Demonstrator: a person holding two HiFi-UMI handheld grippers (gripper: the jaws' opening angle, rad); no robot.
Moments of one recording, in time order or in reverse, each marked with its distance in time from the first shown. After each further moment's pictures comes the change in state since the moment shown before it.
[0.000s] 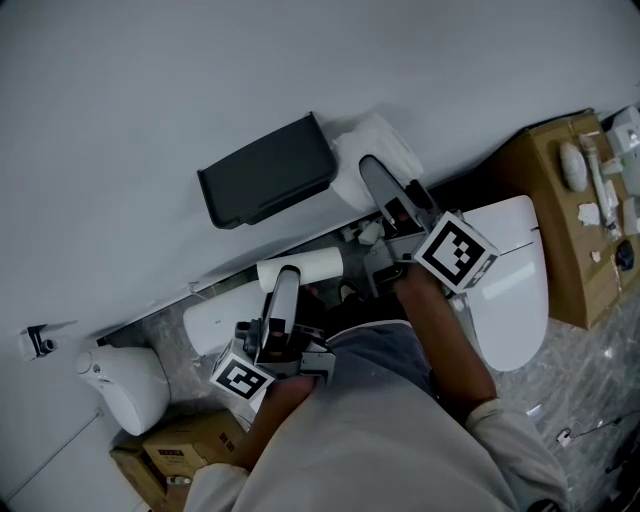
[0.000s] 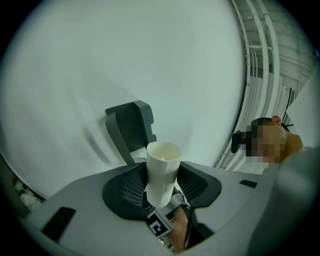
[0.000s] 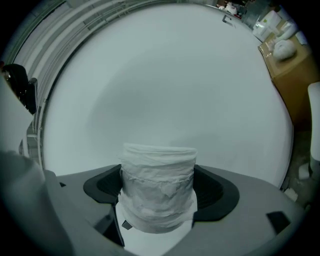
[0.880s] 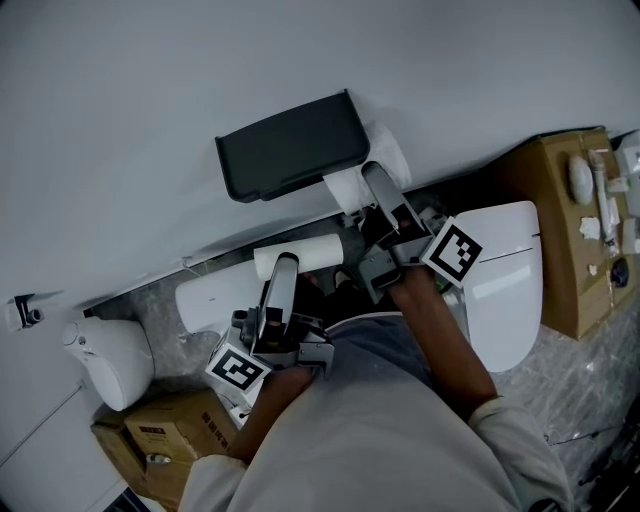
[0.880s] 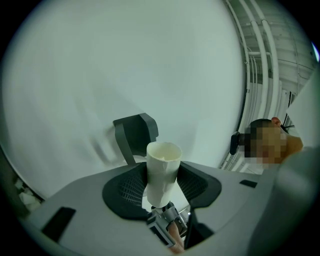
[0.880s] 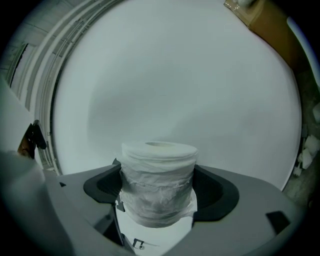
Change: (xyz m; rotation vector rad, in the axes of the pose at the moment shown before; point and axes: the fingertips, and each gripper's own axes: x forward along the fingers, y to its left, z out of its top) left arm -0.010 0.006 0.007 -0.024 -0.080 0.012; right arm 0.001 -0.011 -0.056 0.296 0.086 0.138
